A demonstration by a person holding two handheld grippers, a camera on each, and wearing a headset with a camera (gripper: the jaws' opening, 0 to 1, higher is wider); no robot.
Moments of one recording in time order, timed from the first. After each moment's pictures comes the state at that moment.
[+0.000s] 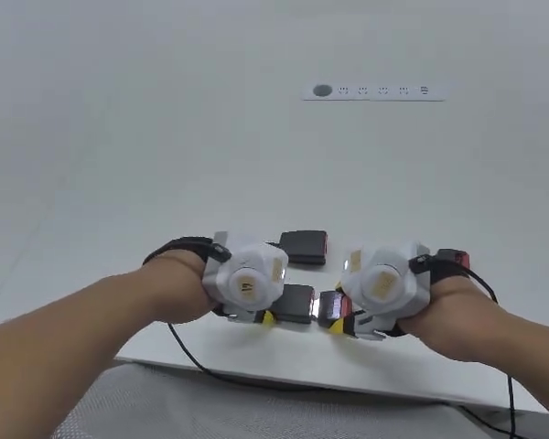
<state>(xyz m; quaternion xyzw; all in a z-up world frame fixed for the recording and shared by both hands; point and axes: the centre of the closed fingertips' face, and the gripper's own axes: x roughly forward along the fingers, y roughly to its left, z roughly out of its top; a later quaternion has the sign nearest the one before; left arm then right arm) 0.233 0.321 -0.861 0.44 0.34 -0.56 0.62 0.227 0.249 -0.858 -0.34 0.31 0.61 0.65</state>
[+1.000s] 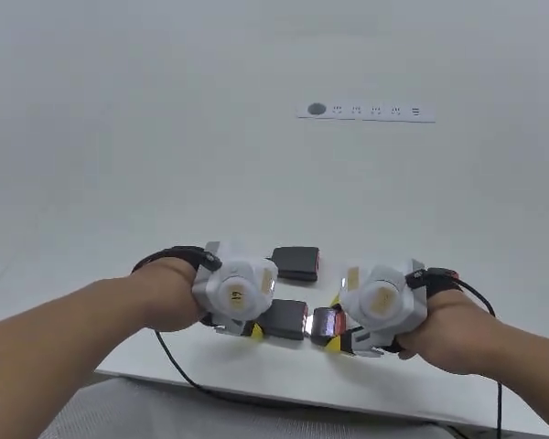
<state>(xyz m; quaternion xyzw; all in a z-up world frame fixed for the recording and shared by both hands) 0.232 0.324 -0.860 0.43 0.35 -0.57 0.60 0.228 0.245 -0.856 -0.35 0.31 0.62 0.63</state>
